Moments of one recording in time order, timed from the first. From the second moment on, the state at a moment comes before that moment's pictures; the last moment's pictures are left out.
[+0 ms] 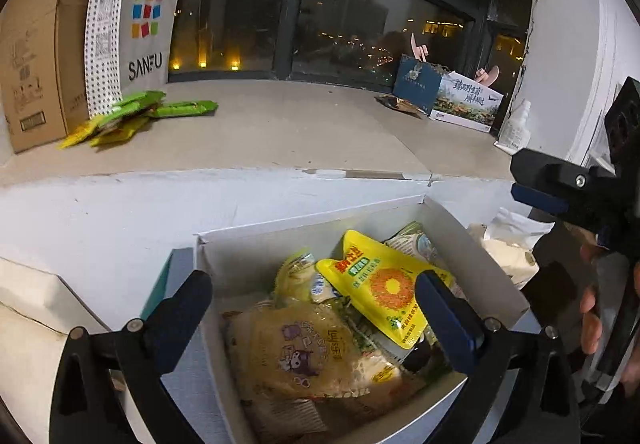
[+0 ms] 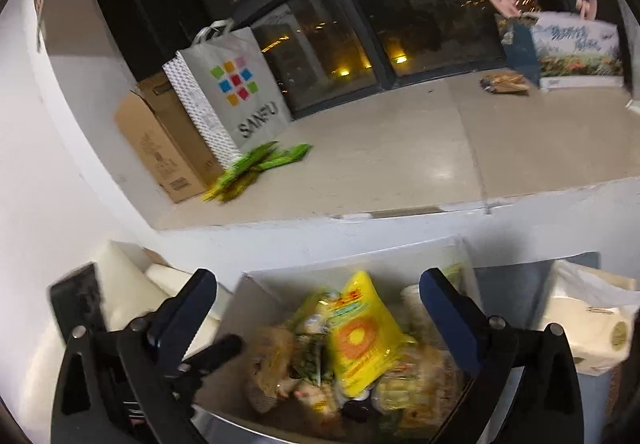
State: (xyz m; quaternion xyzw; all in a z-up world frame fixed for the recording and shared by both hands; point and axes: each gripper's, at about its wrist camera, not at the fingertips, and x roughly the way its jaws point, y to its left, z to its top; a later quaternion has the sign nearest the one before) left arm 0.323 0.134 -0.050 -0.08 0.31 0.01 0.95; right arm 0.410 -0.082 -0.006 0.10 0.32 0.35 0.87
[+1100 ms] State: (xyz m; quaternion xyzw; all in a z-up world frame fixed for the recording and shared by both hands) left arm 0.021 0.028 -0.008 -0.07 0.24 0.03 0.97; right arm 0.116 -0.184 -0.003 0.00 0.24 0.29 0.92
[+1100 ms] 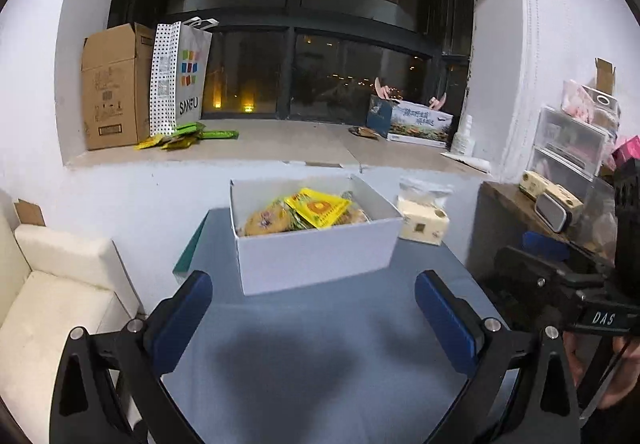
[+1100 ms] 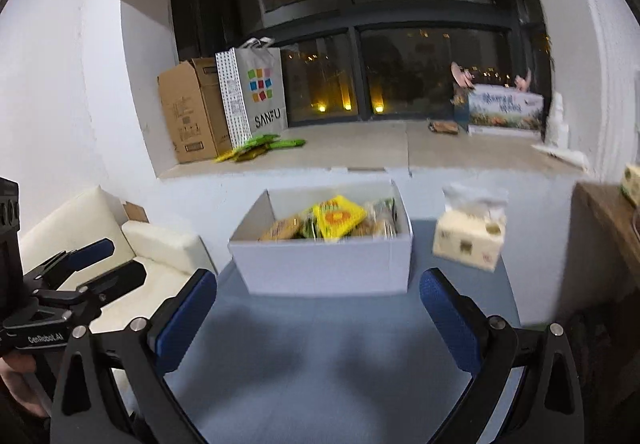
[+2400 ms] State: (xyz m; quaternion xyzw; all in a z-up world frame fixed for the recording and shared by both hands) left arm 0.014 0.014 -0.004 -0.05 0.24 0.02 0.97; right arm 0.077 -0.200 -0.004 -0.01 0.23 0.27 0.93
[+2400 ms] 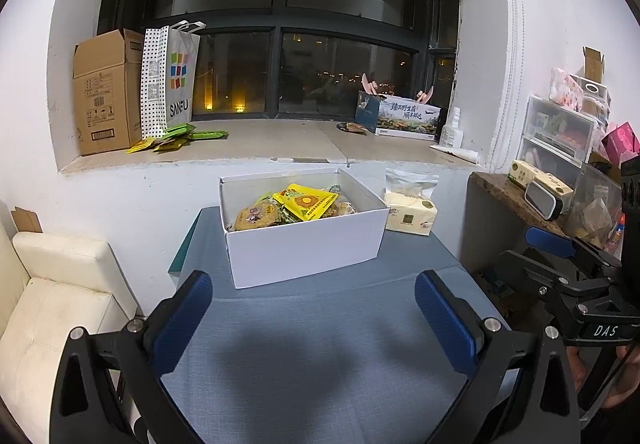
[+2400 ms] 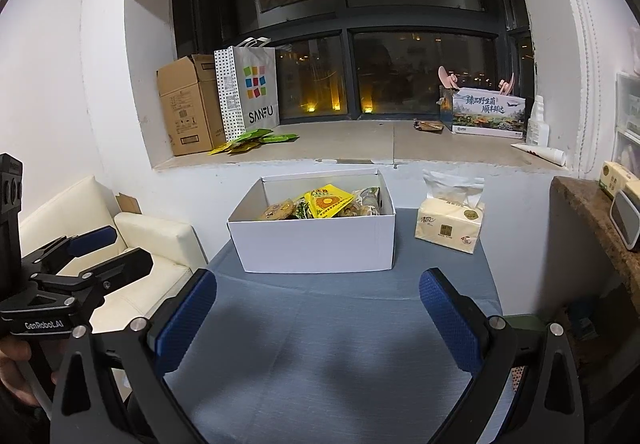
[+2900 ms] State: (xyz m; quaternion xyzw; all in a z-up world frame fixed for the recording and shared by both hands) left arm 0.013 0.013 -0.004 -0.05 0.24 0.02 0.97; right arm 0.074 -0.197 -0.004 -0.02 0.23 0.27 0.93
